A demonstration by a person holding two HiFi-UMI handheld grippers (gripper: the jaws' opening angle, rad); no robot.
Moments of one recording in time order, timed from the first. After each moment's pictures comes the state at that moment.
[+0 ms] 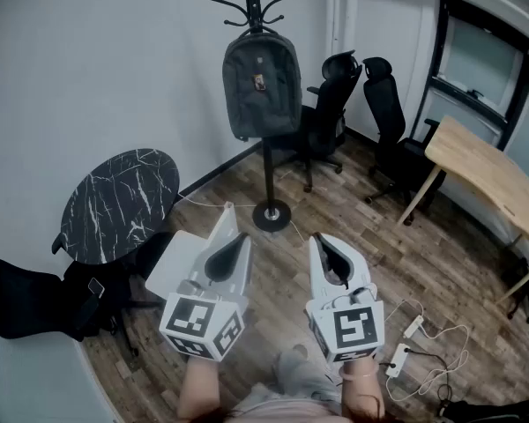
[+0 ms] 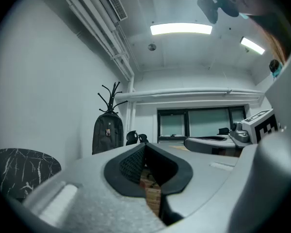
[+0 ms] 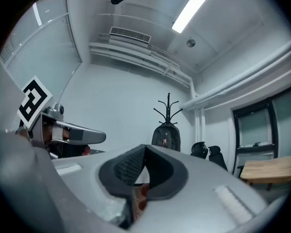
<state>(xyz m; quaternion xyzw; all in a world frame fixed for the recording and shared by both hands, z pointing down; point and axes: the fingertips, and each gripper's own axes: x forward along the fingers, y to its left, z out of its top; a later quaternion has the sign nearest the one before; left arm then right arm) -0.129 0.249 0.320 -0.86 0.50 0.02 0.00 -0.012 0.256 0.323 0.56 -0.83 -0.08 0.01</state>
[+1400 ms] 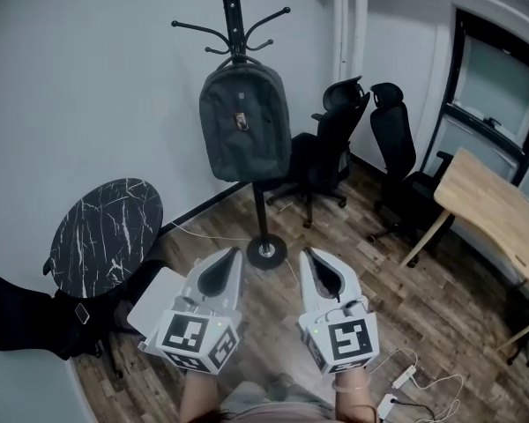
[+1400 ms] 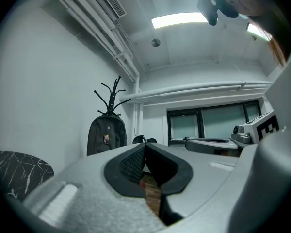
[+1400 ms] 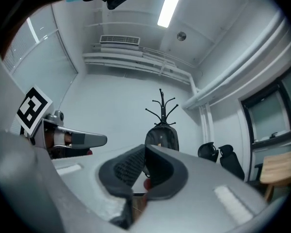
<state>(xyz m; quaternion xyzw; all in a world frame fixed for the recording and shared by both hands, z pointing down) -0.041 0.073 0.305 -0.83 0.55 0.04 0.02 0.071 0.072 0.309 0.49 -0.86 -0.07 -0.06</state>
